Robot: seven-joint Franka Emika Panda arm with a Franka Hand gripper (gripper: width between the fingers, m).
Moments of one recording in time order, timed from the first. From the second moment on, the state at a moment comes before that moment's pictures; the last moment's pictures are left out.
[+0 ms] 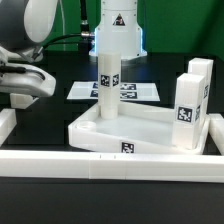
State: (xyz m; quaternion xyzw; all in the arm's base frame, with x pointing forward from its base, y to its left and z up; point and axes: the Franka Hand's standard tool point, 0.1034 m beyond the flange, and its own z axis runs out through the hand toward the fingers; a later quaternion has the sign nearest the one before) arm 0.412 -0.226 0.021 -0.89 0.13 0.44 0.08
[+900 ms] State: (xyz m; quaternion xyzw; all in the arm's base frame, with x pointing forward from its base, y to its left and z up) arm 0.401 -0.231 0.007 -0.84 0.13 0.52 0.08
